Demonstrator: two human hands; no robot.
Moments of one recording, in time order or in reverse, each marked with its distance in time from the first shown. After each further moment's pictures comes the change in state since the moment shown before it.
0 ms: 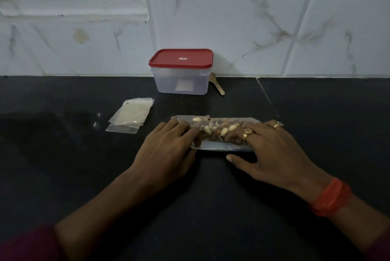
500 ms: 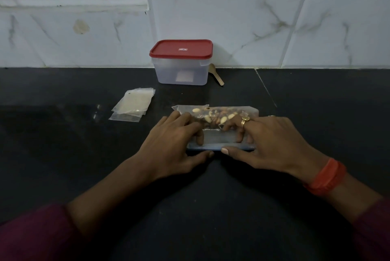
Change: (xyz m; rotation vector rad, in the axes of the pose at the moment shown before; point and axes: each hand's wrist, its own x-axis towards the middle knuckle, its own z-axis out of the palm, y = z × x) left_hand -0.008 0.010 -0.008 -0.175 -0.071 -0.019; right_hand -0.004 -0.013 -0.020 0.010 -0.055 0.000
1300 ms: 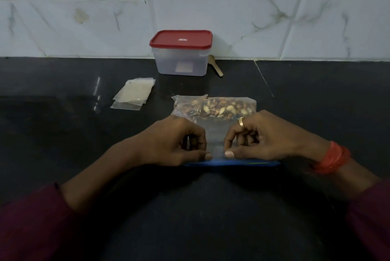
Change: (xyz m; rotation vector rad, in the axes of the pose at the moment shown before) left_hand -0.005 0.012 -0.030 -0.529 -0.411 0.037; right_hand -0.004 0.001 -0.019 0.744 -0.437 -0.049
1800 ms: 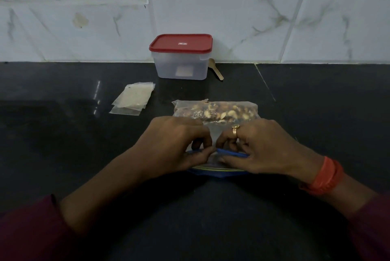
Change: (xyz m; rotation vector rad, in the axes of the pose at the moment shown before) left_hand -0.001 0.002 0.006 0.458 0.376 0.201; right_hand 0.005 -0.001 0.018 -0.478 0.255 -0.134
